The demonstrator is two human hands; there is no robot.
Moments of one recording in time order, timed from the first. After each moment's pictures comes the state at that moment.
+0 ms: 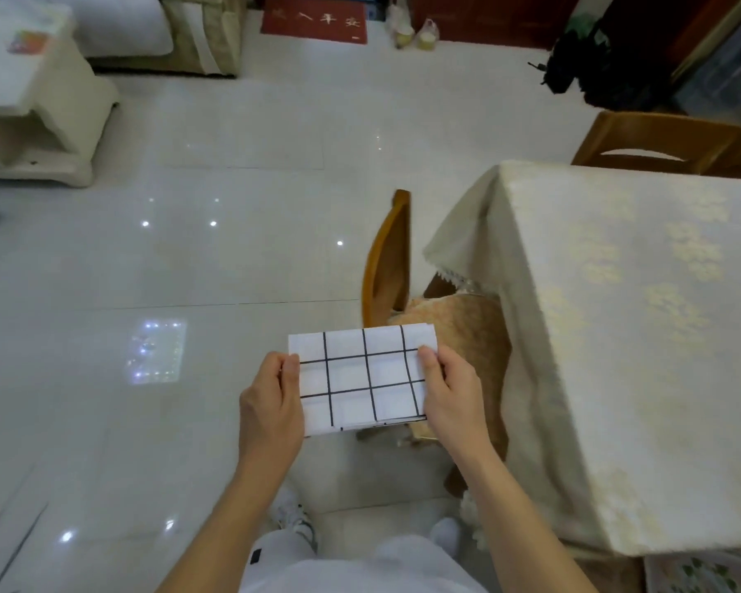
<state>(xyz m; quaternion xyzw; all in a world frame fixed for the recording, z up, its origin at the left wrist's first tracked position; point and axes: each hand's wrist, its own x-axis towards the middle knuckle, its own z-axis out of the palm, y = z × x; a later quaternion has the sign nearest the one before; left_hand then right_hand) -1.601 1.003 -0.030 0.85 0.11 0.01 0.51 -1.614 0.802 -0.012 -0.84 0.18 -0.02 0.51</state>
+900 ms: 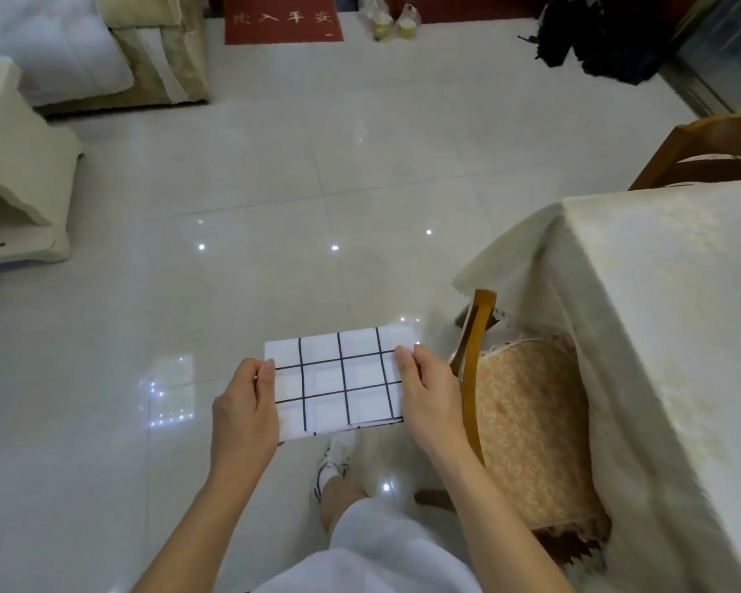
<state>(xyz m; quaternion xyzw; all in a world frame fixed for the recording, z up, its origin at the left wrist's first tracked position) -1.304 1.119 -0.049 0.88 0.11 -0.08 0.46 -1.340 0.920 -0.049 -0.81 0.22 -0.05 0.54</state>
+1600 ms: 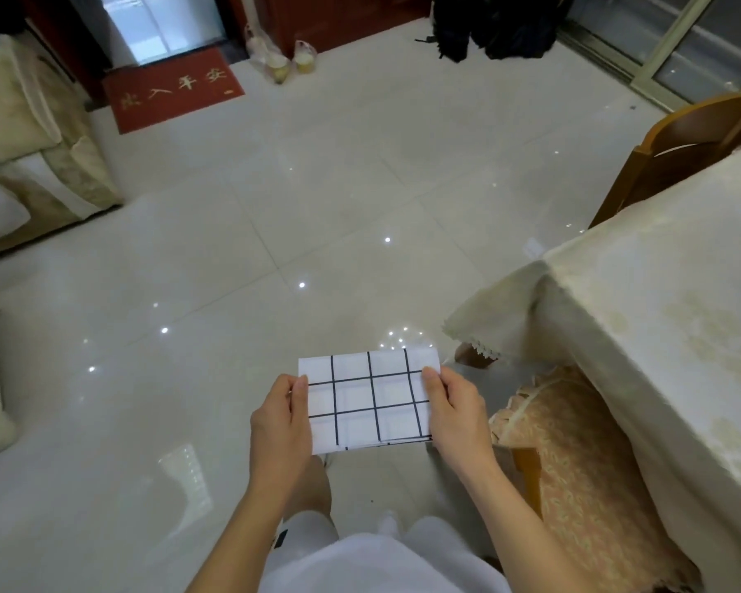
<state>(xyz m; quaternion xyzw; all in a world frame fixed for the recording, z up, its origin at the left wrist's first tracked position) -1.024 1.015 -0.045 0.88 -0.03 -0.15 0.44 -1.127 0.840 -0.051 -0.76 0.38 -0.10 0.51</state>
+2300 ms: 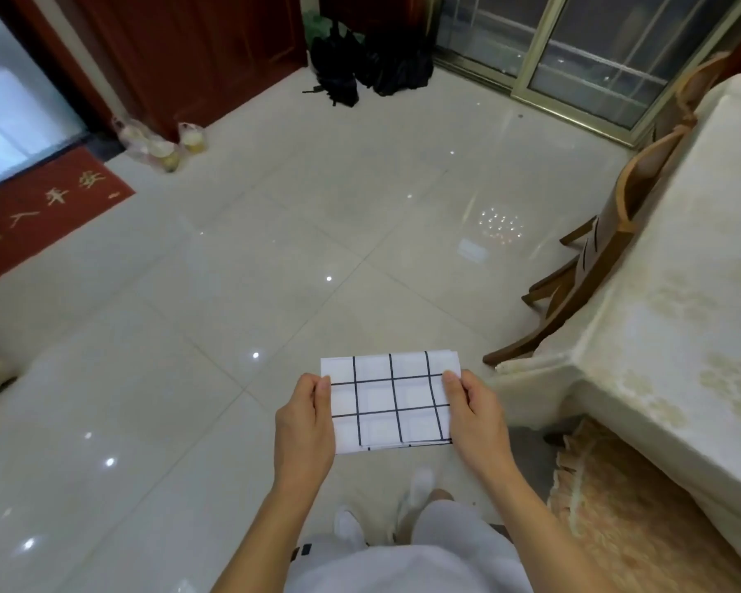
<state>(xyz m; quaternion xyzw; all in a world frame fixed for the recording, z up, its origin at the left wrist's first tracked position) -0.693 0.841 -0.035 0.84 -0.24 -0.23 0.43 -0.857 0.717 -0.043 -0.67 0.52 -0.21 0.49</state>
